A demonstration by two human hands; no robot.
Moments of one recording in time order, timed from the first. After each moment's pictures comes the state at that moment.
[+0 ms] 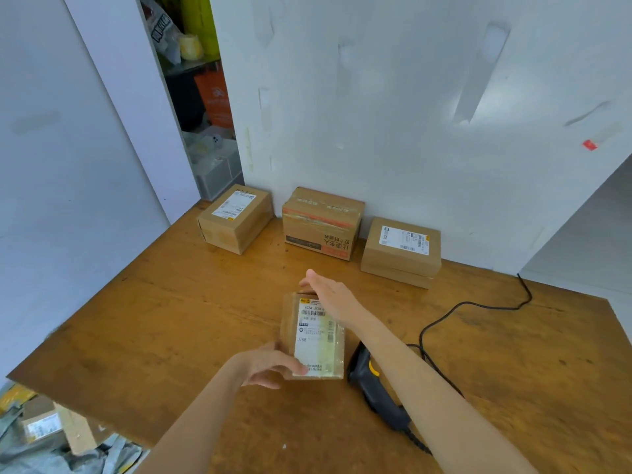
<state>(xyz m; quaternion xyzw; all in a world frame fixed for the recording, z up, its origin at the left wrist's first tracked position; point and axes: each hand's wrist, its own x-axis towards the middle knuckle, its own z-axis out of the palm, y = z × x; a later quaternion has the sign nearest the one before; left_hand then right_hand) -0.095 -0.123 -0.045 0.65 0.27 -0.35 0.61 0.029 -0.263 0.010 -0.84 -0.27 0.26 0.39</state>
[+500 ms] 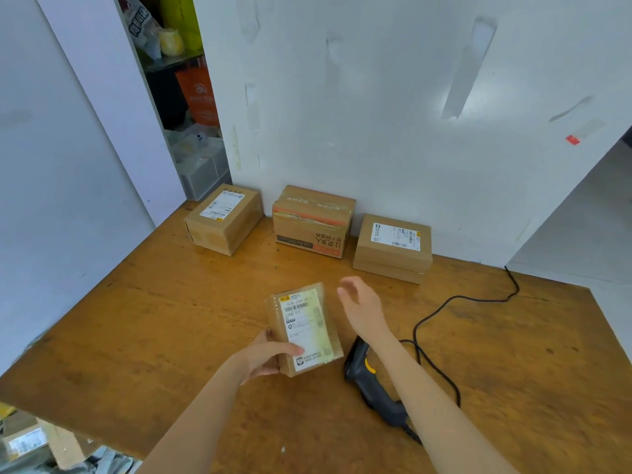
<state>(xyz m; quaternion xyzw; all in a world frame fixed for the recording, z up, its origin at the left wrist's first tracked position) -0.081 -0.120 -0.063 0.60 0.32 -0.23 0.70 0.034 -0.310 -0.027 -0.89 -0.15 0.09 0.43</state>
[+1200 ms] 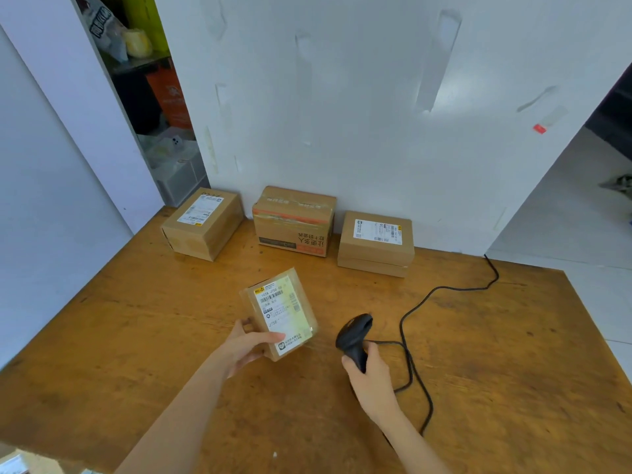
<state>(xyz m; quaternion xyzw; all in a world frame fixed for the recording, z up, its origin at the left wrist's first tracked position) -0.064 -0.108 -0.062 0.59 0.34 -0.14 0.72 -0.056 -0.370 -0.073 -0.86 0.00 0.17 0.48</state>
